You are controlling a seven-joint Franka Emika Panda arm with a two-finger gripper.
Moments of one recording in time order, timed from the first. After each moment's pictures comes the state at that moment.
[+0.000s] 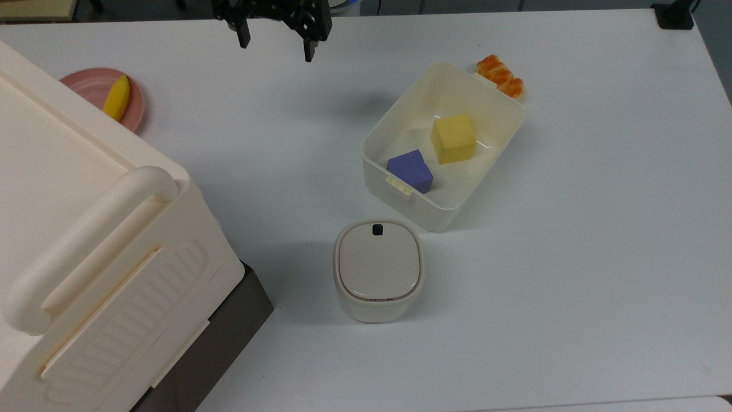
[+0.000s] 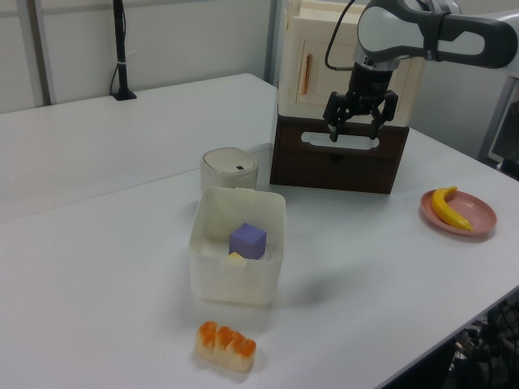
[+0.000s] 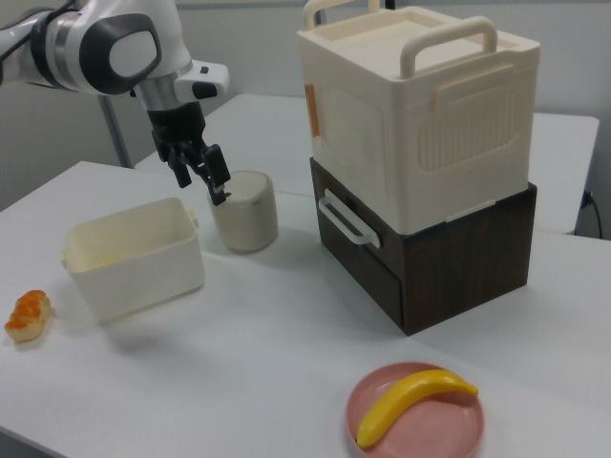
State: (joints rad) arm -0.04 -0.04 0.00 -1.77 -0.01 1.82 0.21
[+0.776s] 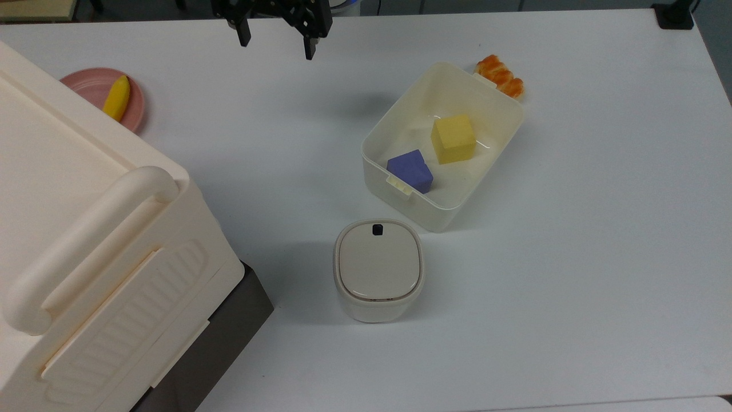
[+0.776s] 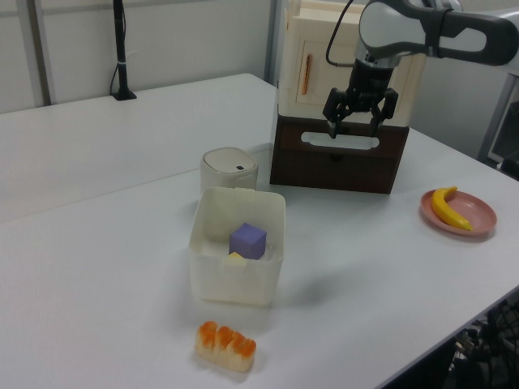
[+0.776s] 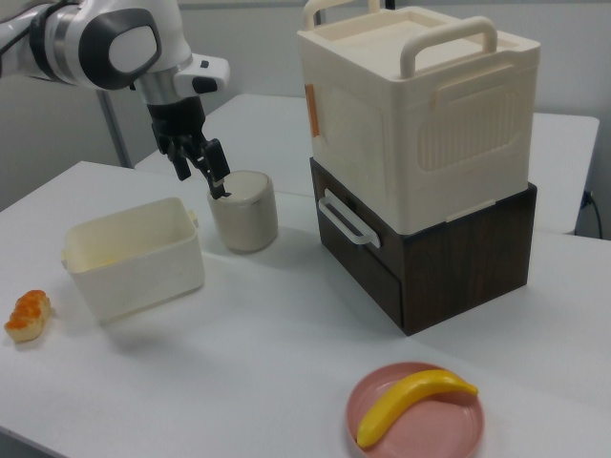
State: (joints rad) arm -0.05 -0.04 0.00 -1.75 0.01 1.82 0.21
